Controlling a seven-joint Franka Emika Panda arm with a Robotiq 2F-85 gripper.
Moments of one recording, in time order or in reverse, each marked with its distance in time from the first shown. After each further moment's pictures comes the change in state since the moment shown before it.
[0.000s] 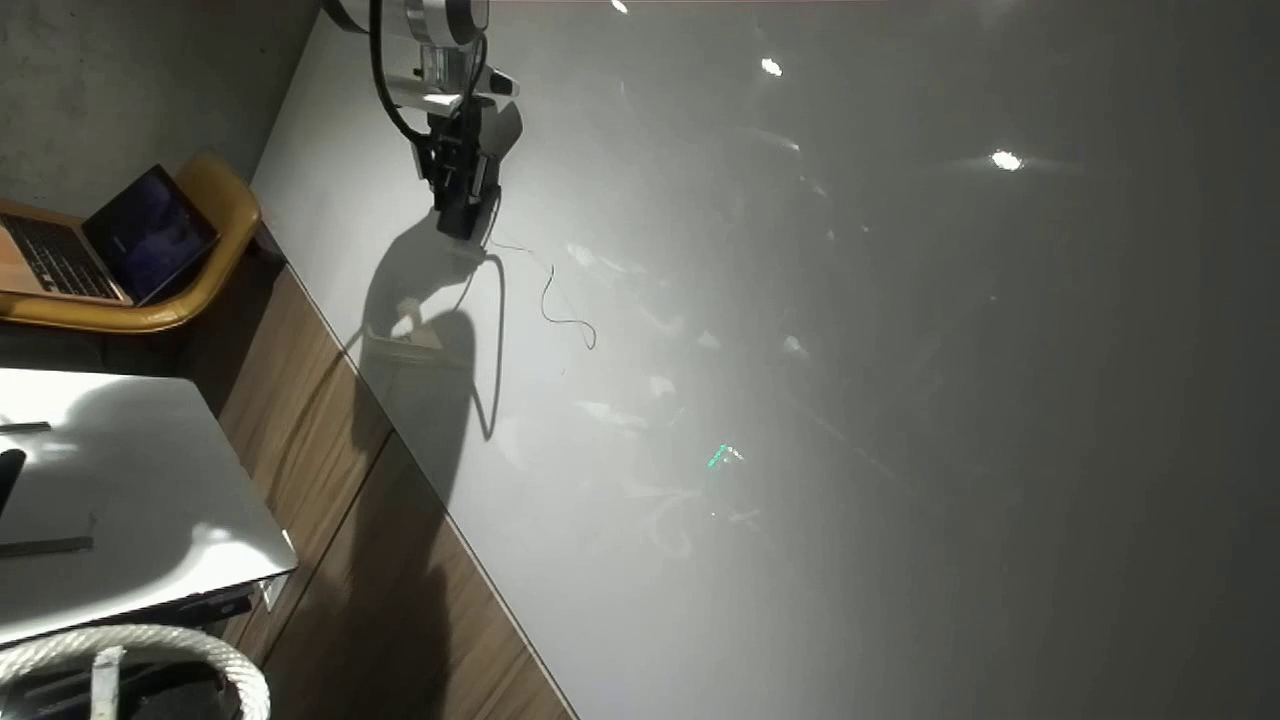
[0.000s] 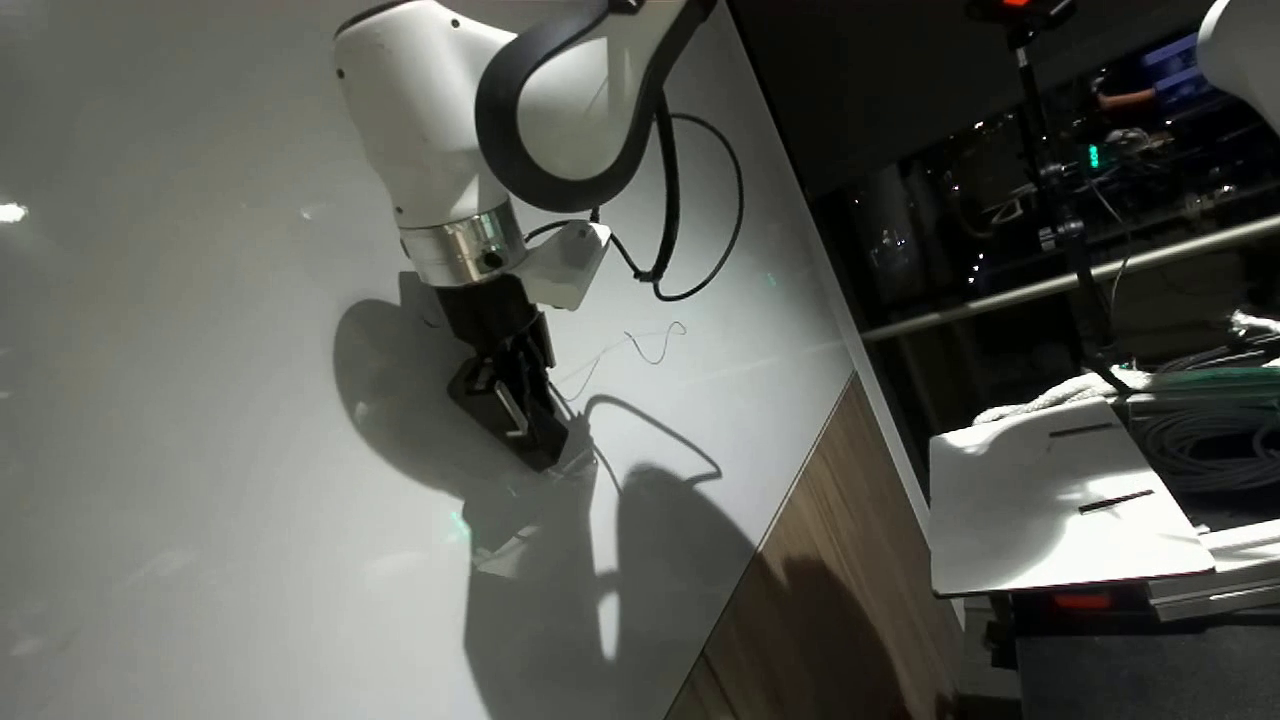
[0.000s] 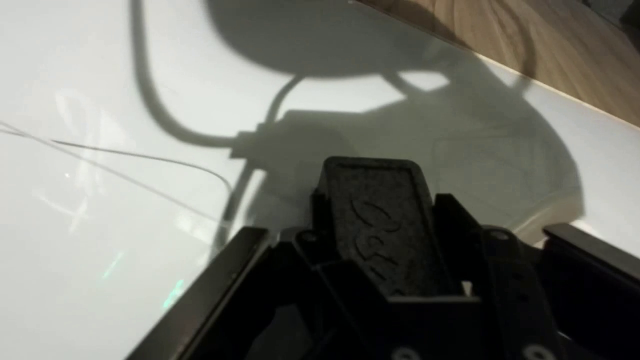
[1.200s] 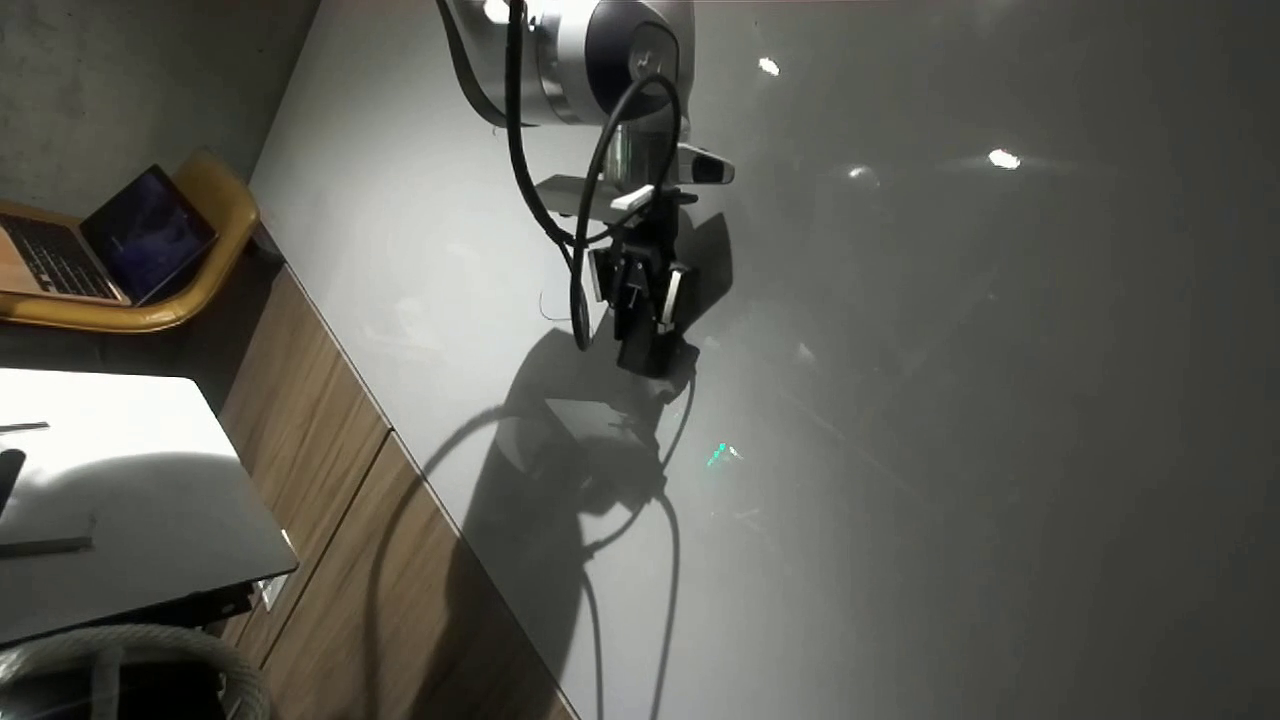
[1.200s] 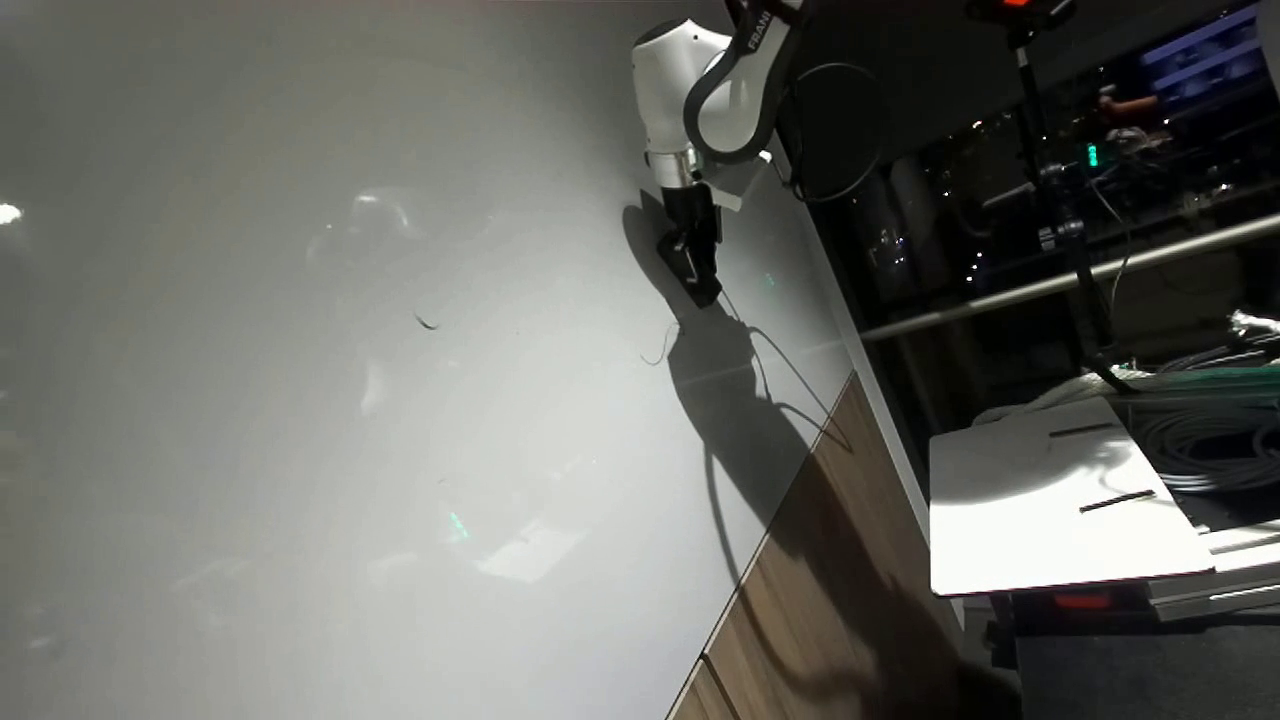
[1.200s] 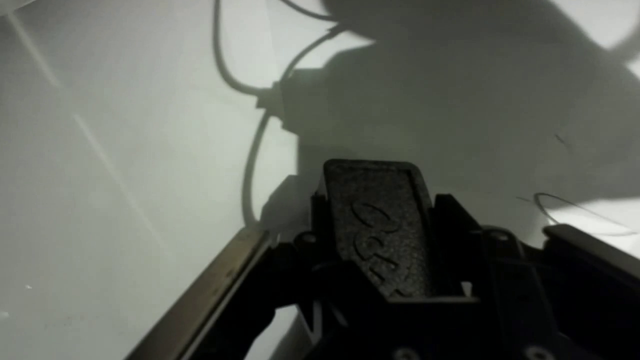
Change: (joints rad) arm -0.442 -0.265 -0.222 -0.343 0.047 0.297 -0.209
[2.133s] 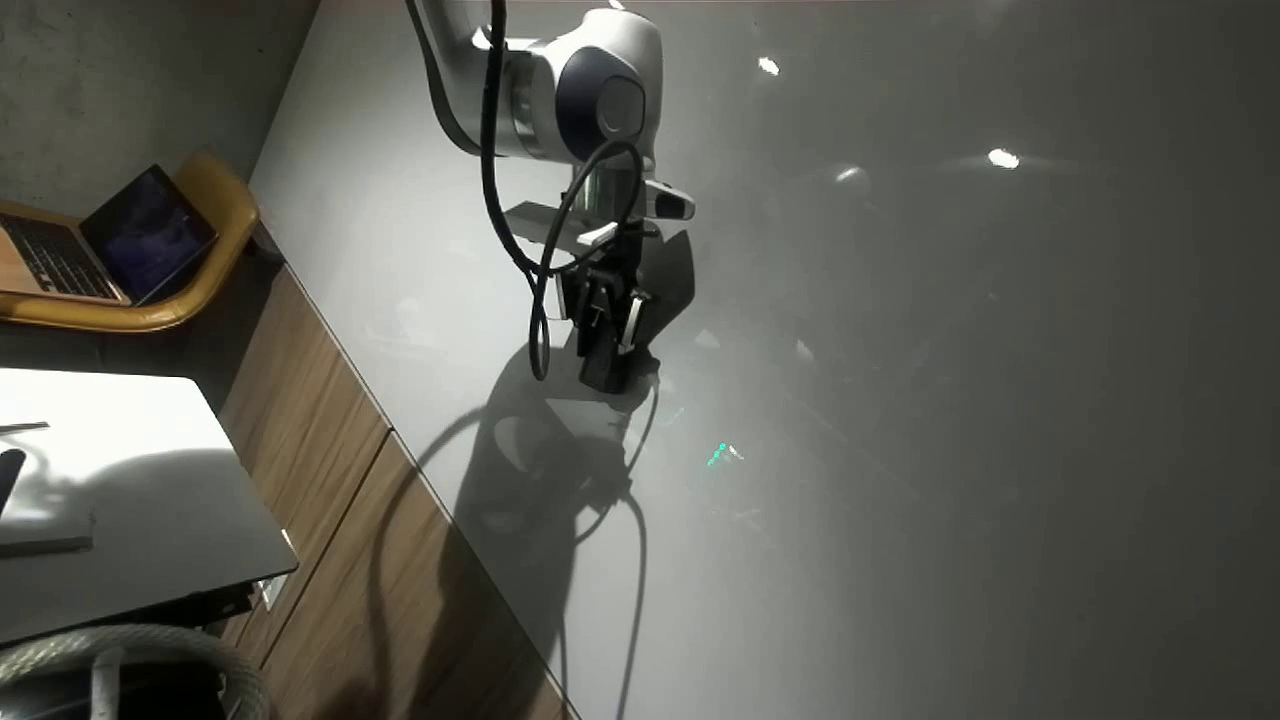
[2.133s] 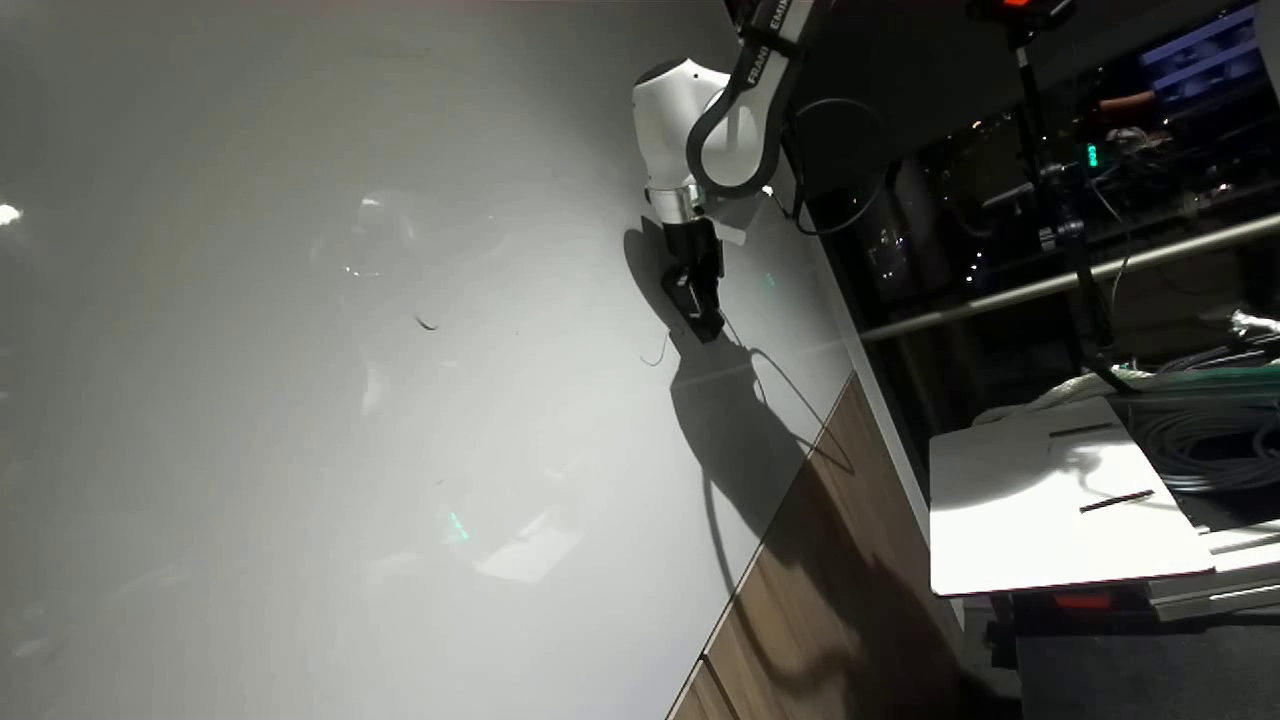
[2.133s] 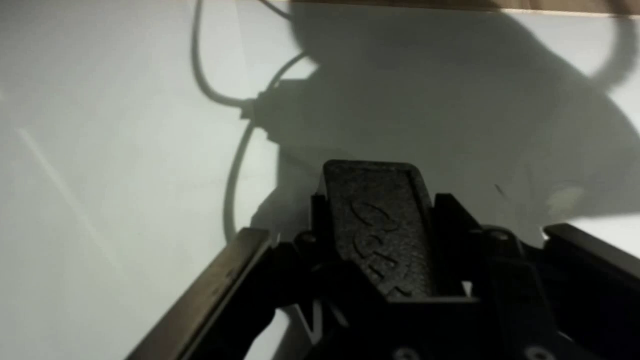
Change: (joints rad) arm 0.027 0.062 0.019 -0.023 0.024 0.035 -0.001
